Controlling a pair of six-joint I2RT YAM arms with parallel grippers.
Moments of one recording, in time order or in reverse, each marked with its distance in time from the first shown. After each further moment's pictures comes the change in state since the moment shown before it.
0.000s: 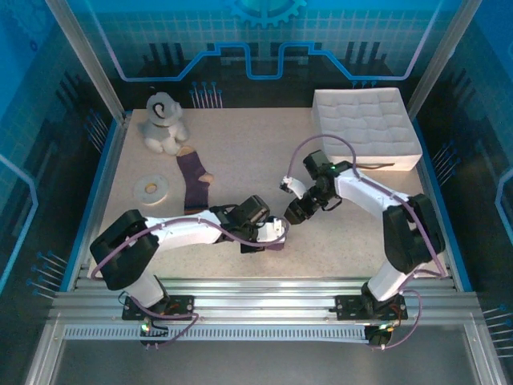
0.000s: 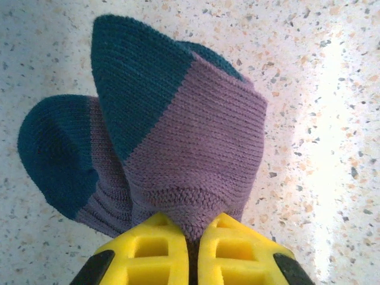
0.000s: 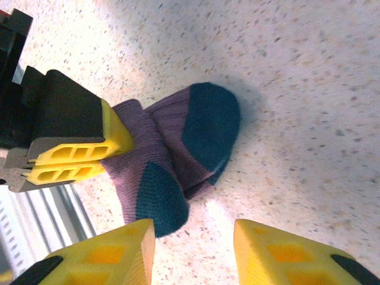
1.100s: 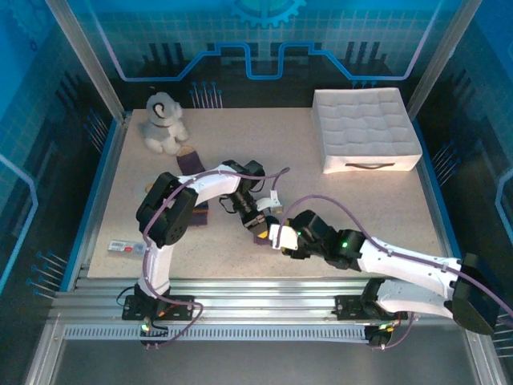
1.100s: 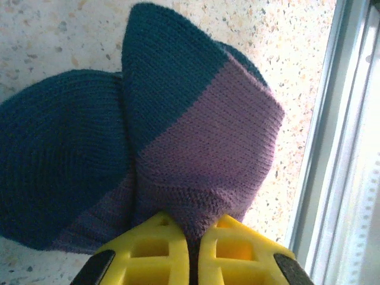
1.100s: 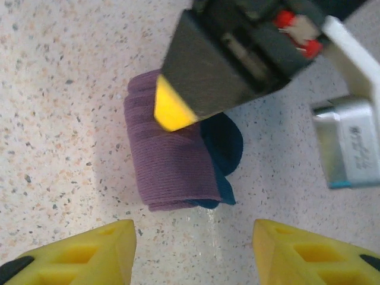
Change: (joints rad) left arm 0.264 0.441 0.520 -0.610 0.501 -0.001; right arm 0.582 -0.539 -0.500 0.473 0.763 -0.262
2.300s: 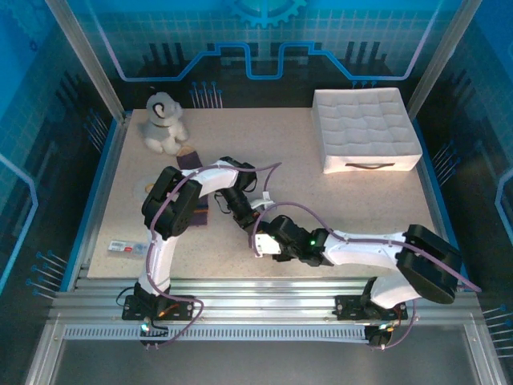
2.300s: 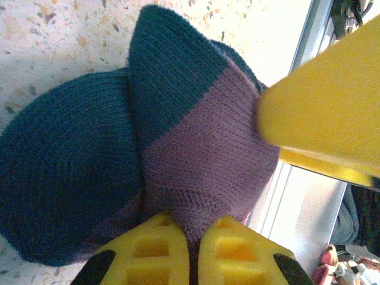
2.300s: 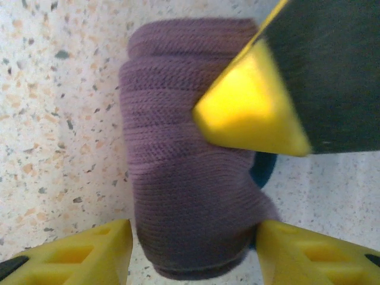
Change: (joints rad) left arm 0.067 0.082 0.044 -0.169 0.104 -0.007; right arm 0.043 0.307 0.045 0.159 0.066 -0.099
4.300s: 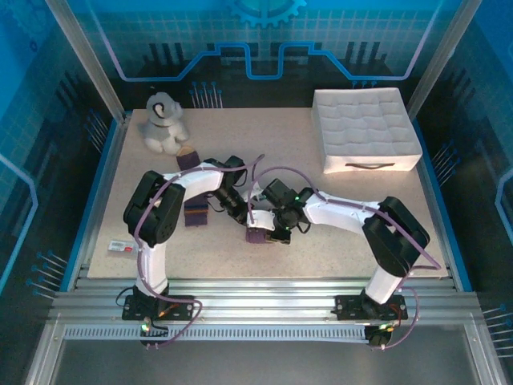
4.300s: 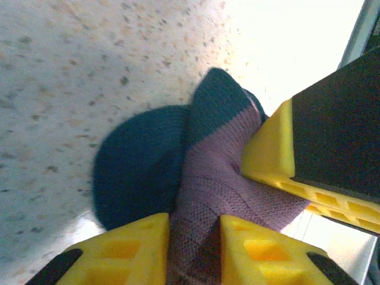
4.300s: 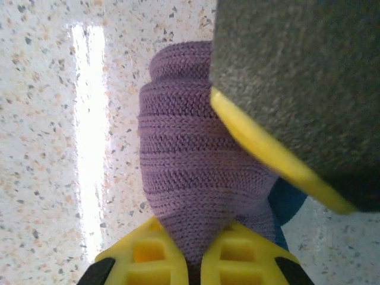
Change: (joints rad) left arm 0.062 -0.162 -0.166 0.292 -0.037 -0.235; right arm -0.256 0.325 0.414 -0.440 -0.523 0.032
